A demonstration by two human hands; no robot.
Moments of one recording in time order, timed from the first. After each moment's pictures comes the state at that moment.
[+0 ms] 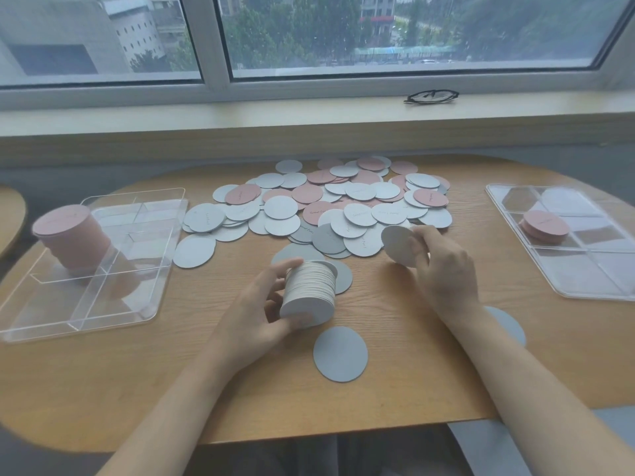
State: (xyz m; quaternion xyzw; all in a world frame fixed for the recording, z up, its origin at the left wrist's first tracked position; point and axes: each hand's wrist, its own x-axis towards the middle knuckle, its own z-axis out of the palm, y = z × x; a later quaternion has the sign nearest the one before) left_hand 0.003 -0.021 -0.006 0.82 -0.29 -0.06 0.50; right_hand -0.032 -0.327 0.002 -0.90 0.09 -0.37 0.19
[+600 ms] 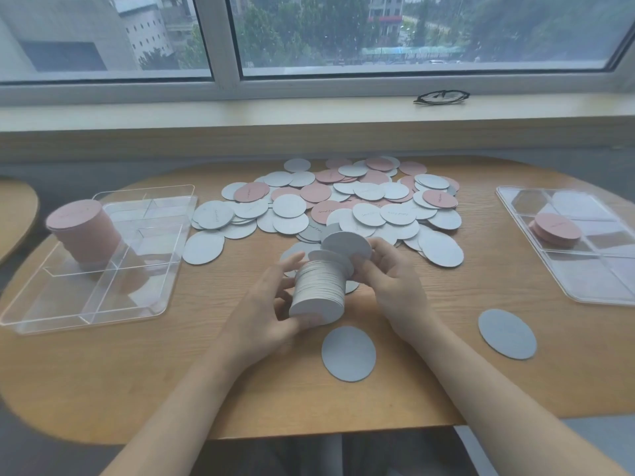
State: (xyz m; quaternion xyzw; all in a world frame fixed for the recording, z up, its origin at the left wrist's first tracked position) left_hand 0.005 -0.022 -0.008 0.81 -0.28 -0.05 0.51; right_hand -0.030 -0.243 0.012 -0.69 -0.03 -0.14 0.71
